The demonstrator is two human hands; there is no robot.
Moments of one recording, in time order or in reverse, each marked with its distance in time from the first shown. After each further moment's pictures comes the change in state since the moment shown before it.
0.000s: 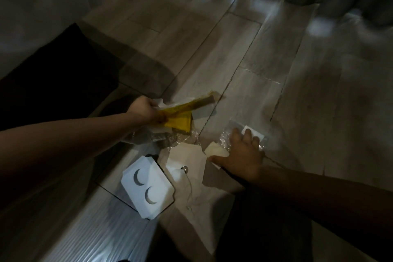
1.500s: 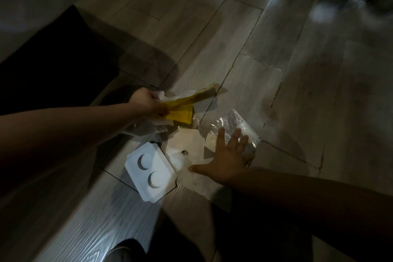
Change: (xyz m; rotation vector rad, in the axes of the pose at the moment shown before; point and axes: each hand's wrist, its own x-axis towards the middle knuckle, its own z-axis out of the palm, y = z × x) left_hand -0.008 -0.009 0.007 0.049 -0.026 0.010; right_hand -0.045 -0.028 0.033 0.049 -0.153 -0.018
